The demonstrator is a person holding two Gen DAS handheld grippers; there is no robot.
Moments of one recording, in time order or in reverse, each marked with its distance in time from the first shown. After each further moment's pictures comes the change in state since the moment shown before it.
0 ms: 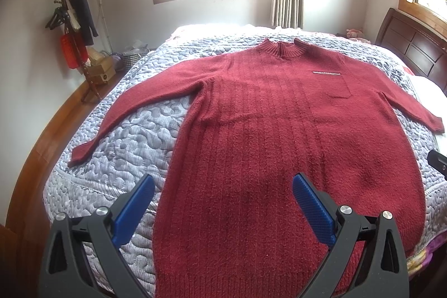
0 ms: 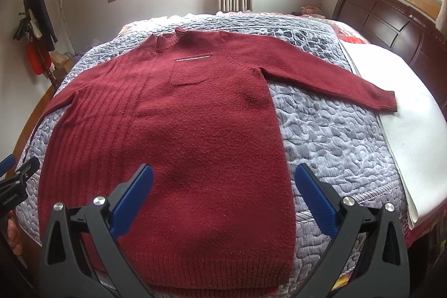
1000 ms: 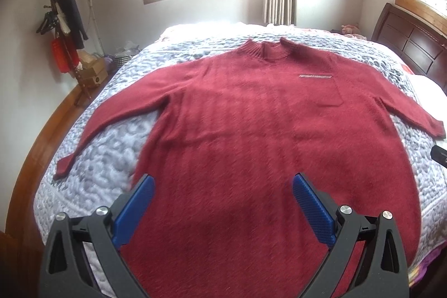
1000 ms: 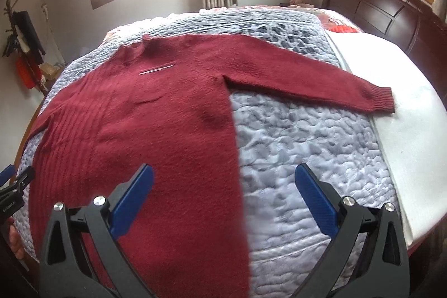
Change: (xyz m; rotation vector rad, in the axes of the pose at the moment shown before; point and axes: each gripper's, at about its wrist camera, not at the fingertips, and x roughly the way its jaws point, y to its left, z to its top) left arm 0.035 -0.058 0.040 0.022 0.011 -0.026; right arm 0.042 -0.081 0.045 0.079 0.033 -0.034
